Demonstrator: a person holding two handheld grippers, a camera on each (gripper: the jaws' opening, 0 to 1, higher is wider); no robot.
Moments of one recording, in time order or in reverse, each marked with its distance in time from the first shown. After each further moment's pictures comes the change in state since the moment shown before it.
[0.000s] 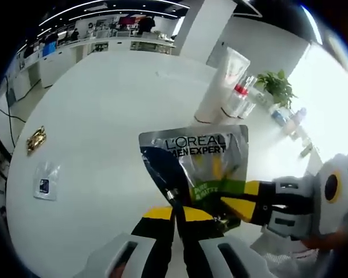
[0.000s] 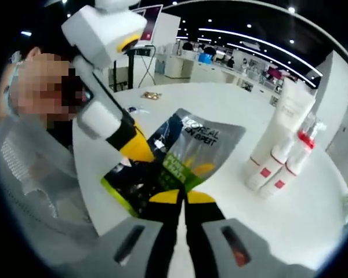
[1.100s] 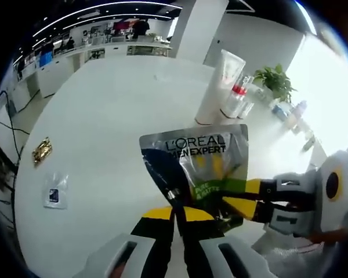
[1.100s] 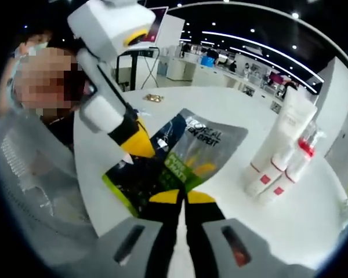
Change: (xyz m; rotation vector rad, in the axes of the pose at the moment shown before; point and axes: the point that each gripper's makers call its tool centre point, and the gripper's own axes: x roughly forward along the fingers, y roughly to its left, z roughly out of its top) left arm -0.007 0.005 0.006 0.063 -0.008 0.032; right arm 0.000 0.002 0.006 -0.033 -0.019 -0.005
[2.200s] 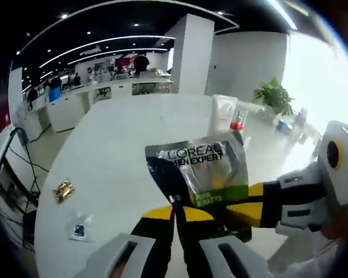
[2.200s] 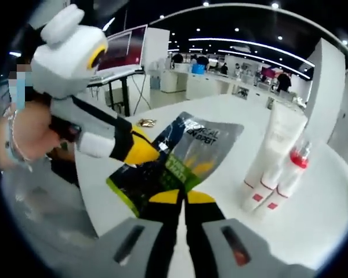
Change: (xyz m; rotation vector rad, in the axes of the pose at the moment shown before) left arm -0.029 0.005 0.059 0.069 -0.273 0.089; right arm -0.008 -0.023 0.050 0.160 -0.089 0.020
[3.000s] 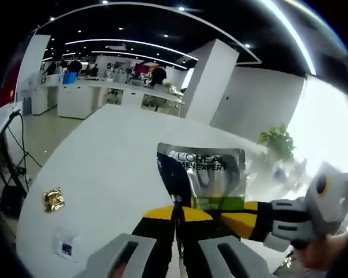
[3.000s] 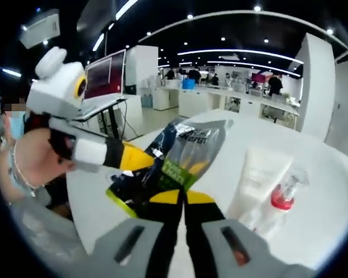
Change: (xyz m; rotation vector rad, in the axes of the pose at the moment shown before) left arm 0.019 0.013 0.073 -0.199 -0.140 -0.043; right arm 0.015 -0.051 0.062 0.096 -0.106 -0.014
